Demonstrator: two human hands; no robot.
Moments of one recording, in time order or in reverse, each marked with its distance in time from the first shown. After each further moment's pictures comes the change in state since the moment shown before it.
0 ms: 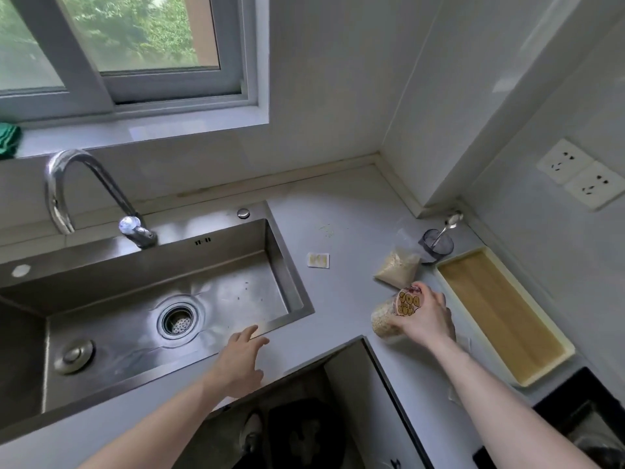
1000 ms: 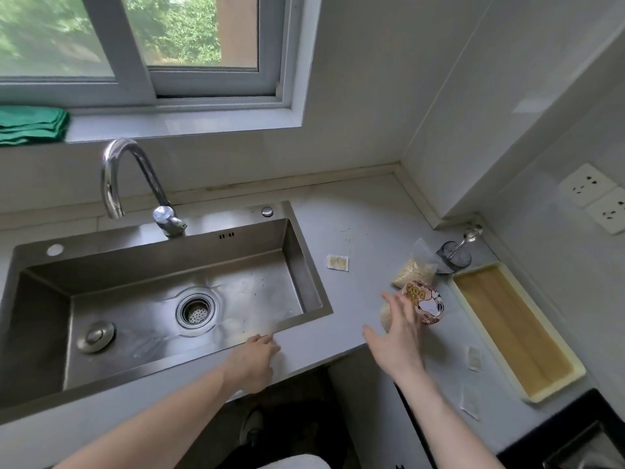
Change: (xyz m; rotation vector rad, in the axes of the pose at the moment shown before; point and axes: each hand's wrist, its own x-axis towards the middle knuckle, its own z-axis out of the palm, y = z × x) left_hand 0.001 -0.028 0.004 0.094 -0.126 0.071; right_hand -0.086 -0.070 0.051 0.093 0.076 -0.302
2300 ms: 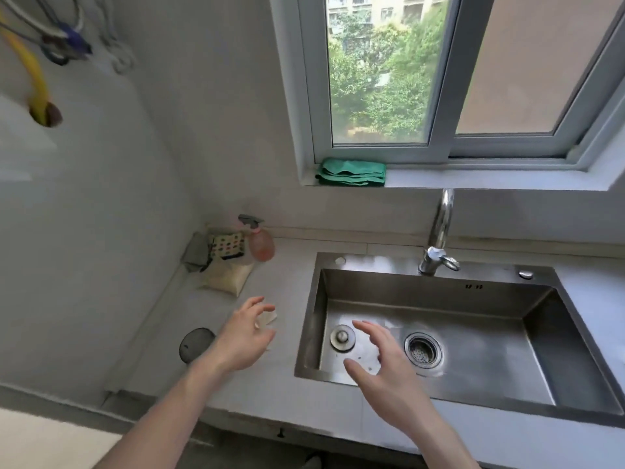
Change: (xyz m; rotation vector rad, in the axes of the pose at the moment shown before) left_hand -0.387 -0.359 -0.020 -0.500 0.757 -0.601; right_hand -0.228 -0.375 0.216 0.391 -0.640 -0.582
